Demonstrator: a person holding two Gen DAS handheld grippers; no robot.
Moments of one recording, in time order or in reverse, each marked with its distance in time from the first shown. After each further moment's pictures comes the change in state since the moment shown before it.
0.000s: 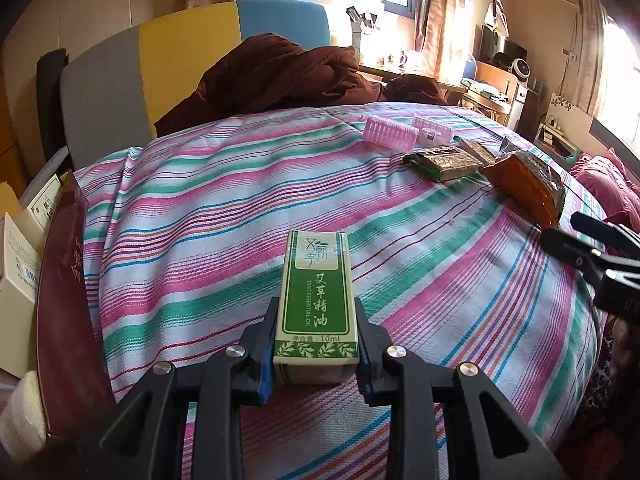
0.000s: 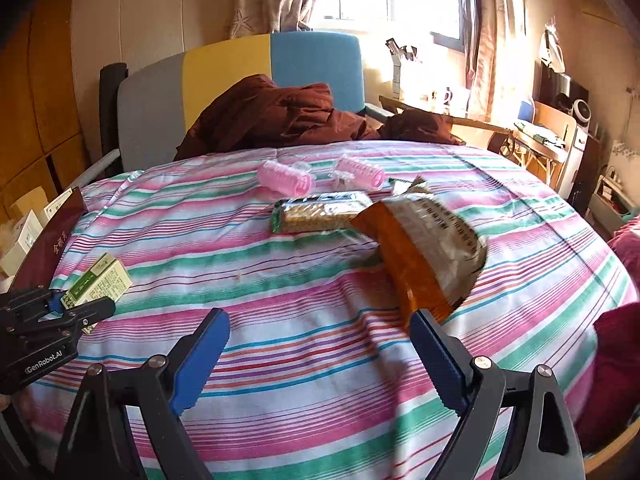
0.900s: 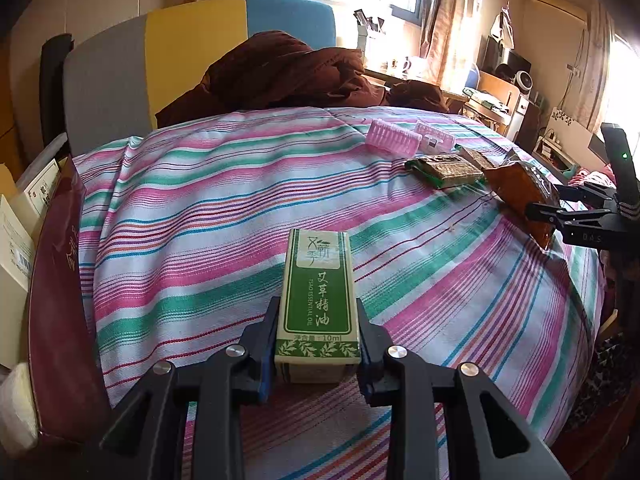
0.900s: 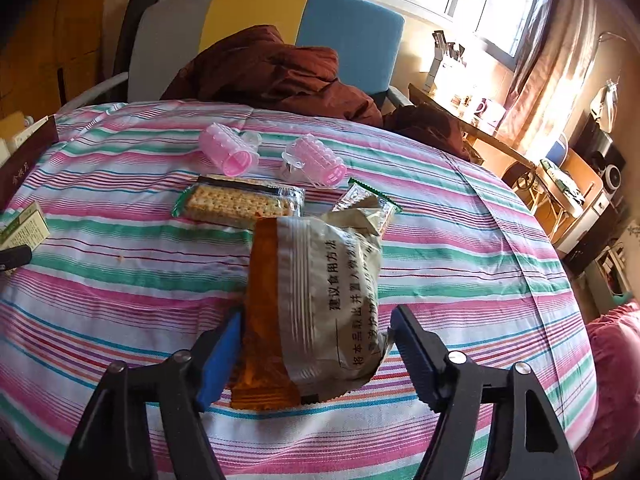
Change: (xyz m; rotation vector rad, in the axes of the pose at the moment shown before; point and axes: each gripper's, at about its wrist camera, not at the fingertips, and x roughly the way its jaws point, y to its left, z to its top) left arm -0.001 0.004 -0.001 -0.050 -0.003 -0.024; right arm 0.057 -0.060 0.039 -0.269 0.152 -0.001
